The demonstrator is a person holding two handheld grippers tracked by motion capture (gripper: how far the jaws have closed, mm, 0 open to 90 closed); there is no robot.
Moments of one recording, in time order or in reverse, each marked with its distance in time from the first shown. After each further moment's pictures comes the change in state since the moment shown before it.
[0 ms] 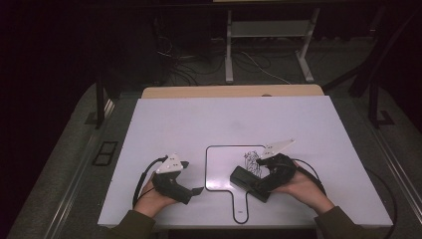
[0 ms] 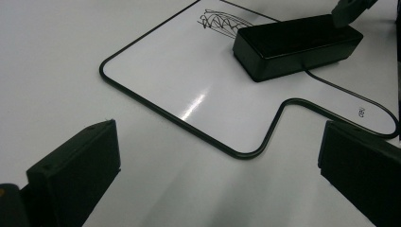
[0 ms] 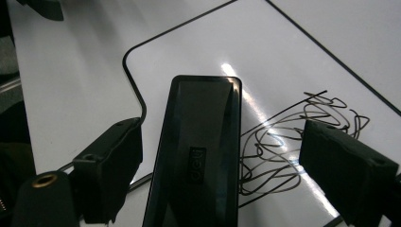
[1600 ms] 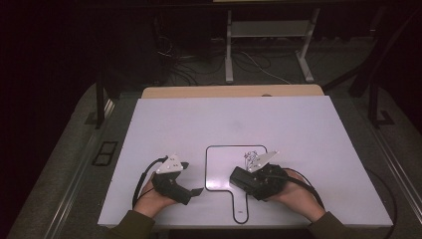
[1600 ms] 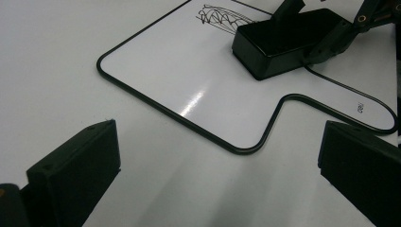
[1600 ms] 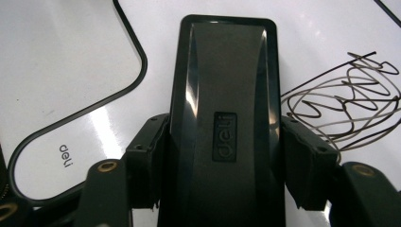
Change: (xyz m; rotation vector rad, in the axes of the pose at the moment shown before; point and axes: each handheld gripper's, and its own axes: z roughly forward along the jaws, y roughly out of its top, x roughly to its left) left arm 0.000 -0.001 0.000 0.009 -0.009 -0.003; right arm 0.019 -0.008 0.024 0.165 -0.073 -0.077
